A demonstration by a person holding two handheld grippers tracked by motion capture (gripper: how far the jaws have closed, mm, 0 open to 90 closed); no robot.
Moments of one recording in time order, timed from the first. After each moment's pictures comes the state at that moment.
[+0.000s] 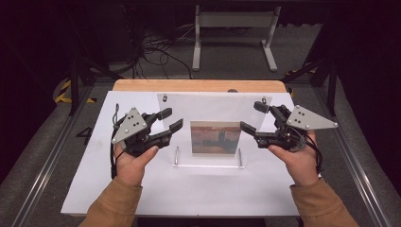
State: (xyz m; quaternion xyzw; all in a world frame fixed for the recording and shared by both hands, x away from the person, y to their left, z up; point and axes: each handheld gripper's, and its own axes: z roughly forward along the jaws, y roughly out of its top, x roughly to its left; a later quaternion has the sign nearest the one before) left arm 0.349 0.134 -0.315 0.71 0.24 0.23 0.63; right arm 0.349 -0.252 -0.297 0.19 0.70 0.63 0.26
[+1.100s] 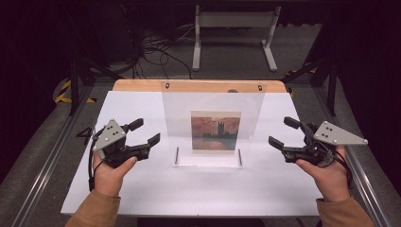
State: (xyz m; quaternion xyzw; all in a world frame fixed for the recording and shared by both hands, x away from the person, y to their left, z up) left arm 0.335 0.196 -0.349 0.73 0.32 0.23 0.56; right arm 0.319 -0.319 -0.321 0.27 0.72 0.57 0.28
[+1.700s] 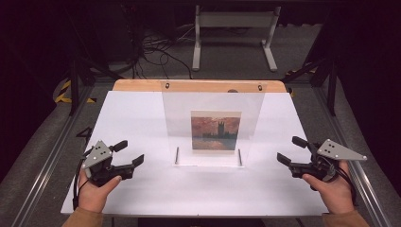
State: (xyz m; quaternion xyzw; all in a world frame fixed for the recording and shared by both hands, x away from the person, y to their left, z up) left arm 0.320 0.236 -0.408 0.75 0.36 0.21 0.51; right arm 0.307 -0.355 -0.382 0.34 0.73 0.54 0.25
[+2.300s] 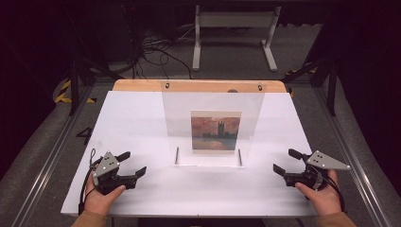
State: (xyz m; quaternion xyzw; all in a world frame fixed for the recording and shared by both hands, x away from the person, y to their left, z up) left arm 0.322 0.239 -0.459 0.78 0.35 0.19 0.49; right arm 0.309 -0.361 -0.442 0.38 0.74 0.51 0.23
